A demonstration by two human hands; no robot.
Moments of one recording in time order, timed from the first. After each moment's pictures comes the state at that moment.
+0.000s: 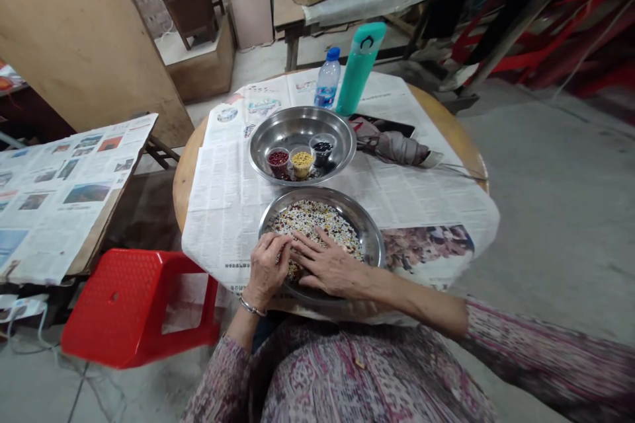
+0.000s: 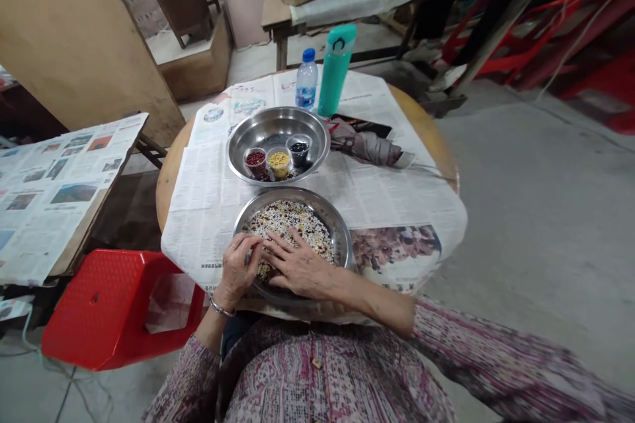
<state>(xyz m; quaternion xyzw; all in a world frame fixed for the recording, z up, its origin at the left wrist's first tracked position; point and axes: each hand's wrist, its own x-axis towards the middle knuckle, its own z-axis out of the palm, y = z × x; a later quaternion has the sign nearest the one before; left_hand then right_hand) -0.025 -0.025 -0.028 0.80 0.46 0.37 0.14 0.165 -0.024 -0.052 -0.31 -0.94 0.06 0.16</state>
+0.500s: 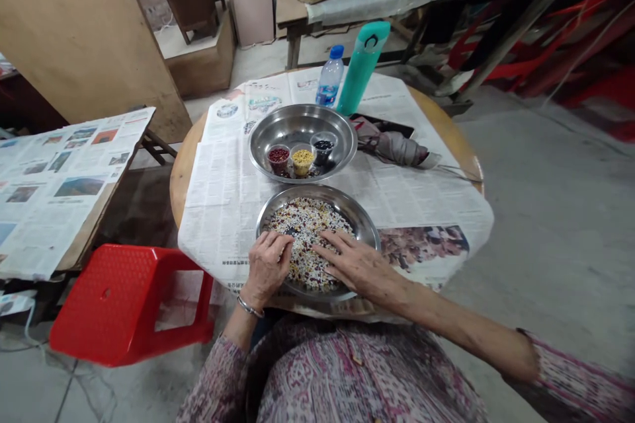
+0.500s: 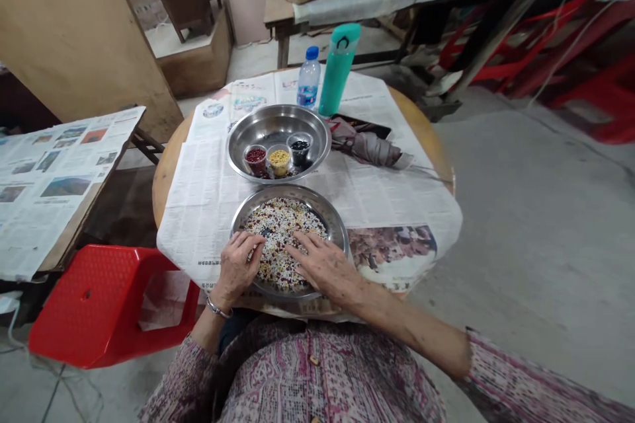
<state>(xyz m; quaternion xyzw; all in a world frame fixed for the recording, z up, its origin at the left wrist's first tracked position) -0.023 -0.025 -0.025 0.82 0.46 0.32 0.11 0.204 -0.043 -0.033 -0.43 -0.89 0.05 0.14</state>
